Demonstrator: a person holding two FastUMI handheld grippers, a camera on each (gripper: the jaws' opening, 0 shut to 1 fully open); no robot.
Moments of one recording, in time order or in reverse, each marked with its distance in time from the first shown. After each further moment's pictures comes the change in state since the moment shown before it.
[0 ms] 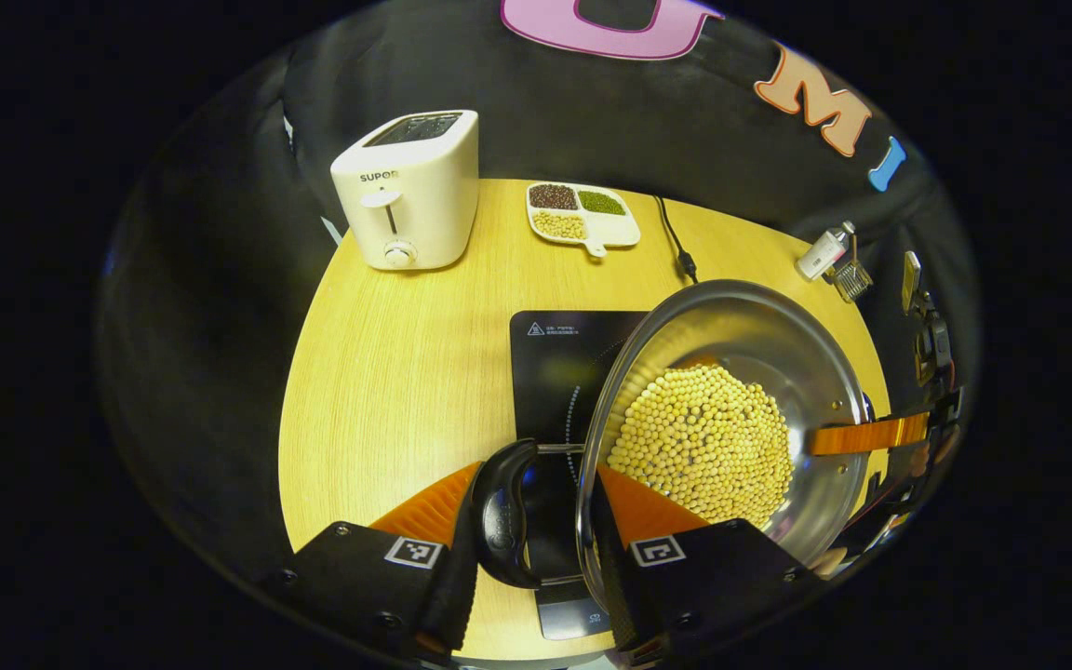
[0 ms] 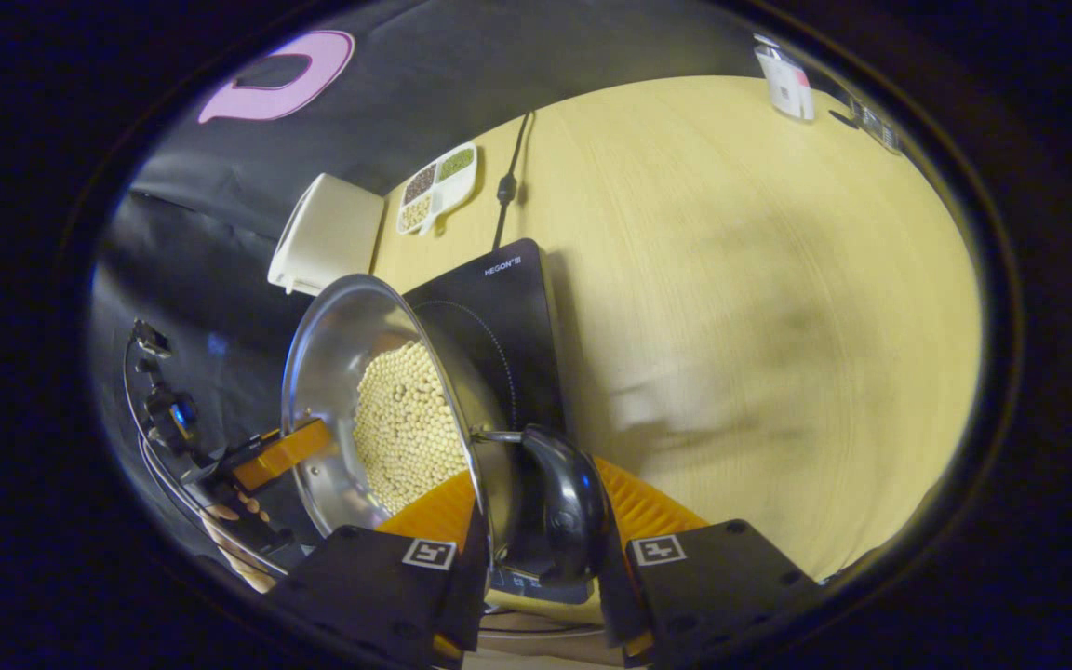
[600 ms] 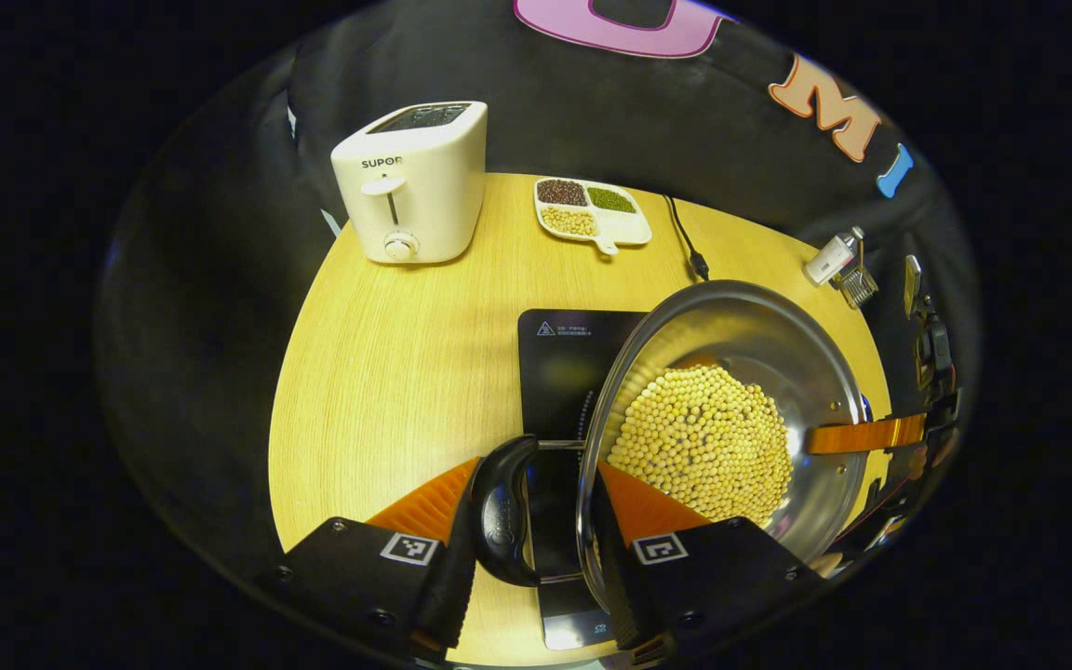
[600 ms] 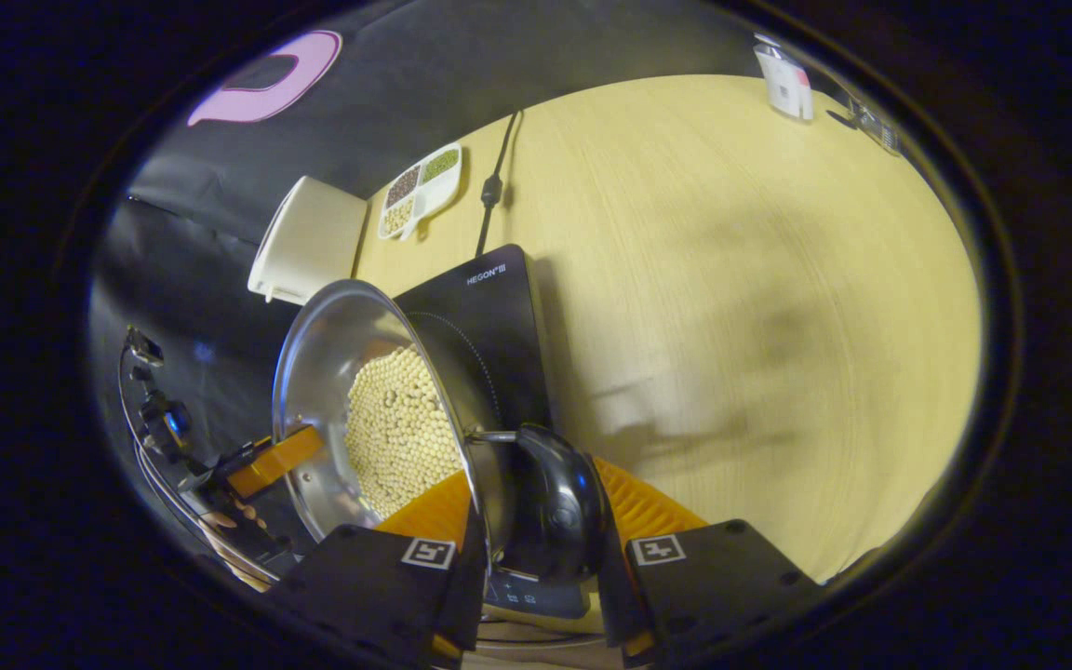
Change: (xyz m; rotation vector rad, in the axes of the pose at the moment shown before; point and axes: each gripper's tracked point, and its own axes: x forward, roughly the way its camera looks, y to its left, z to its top) left arm 0.010 0.003 0.000 -0.020 -0.007 -0.004; right arm 0.020 -0.004 0.012 0.000 -0.013 -0.029
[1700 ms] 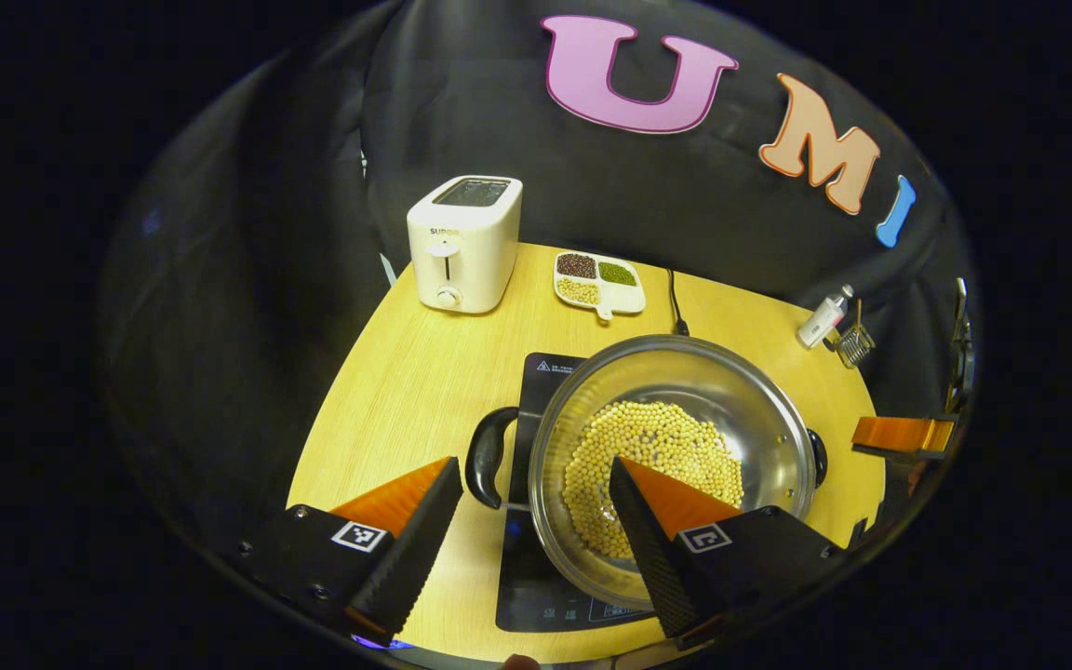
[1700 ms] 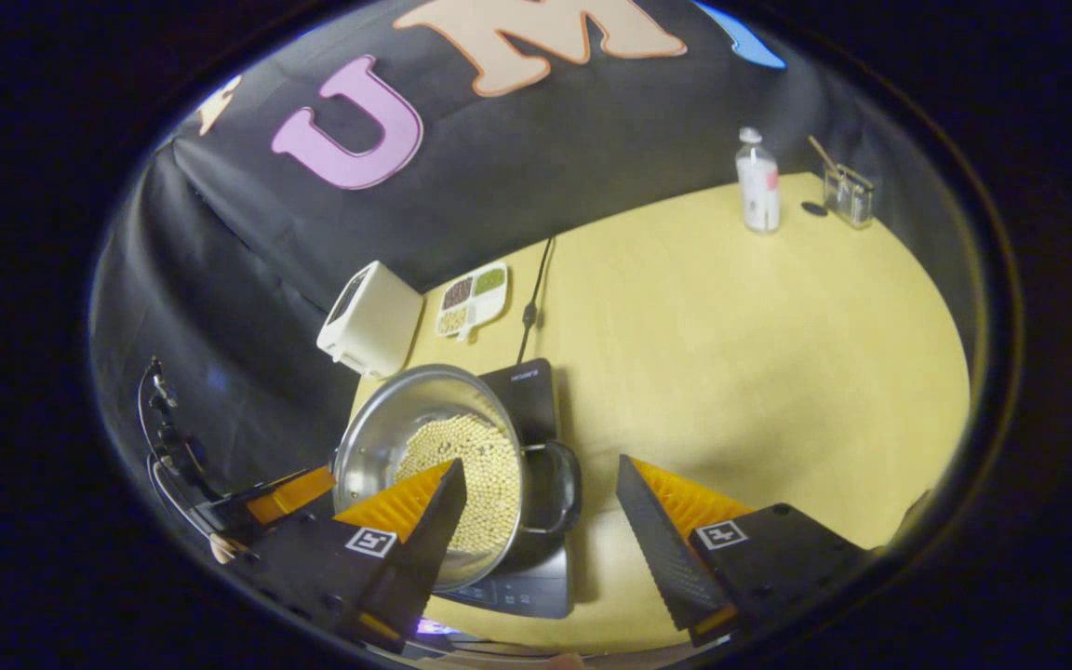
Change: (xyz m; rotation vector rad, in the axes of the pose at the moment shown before) left arm -0.093 -0.031 0.003 -0.075 -0.235 0.091; right arm -0.126 -0.003 0.032 -0.095 -0.457 0.030
